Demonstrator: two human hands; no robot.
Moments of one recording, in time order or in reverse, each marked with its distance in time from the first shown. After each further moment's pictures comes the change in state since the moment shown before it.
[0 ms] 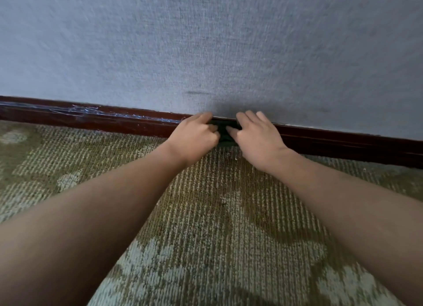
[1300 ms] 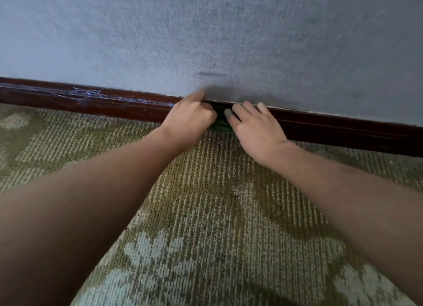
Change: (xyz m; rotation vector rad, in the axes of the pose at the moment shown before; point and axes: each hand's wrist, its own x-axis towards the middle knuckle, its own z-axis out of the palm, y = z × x) left_hand -0.005 -0.026 0.017 -0.129 -0.053 -0.155; right_hand 0.019 -0.022 0.022 0.015 0.039 -0.033
